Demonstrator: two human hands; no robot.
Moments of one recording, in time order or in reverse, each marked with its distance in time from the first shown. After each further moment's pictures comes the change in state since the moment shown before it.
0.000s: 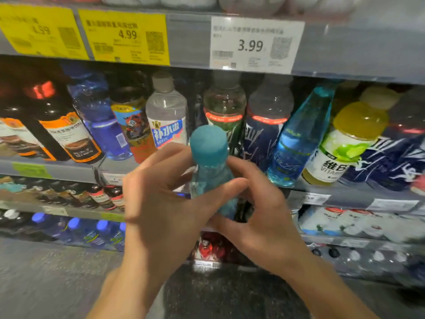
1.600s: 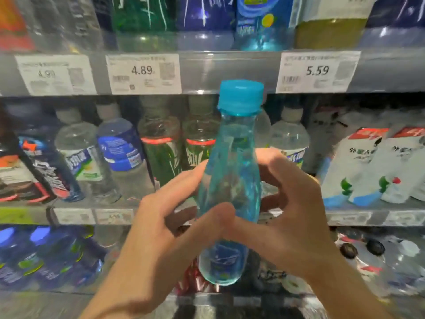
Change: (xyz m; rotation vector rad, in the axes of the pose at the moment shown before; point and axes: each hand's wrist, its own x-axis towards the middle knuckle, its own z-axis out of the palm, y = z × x) left_hand -0.080 -0.232 0.126 -0.056 -0.239 0.169; right_hand -0.107 0.235 -0.009 -0.057 0.206 -0.341
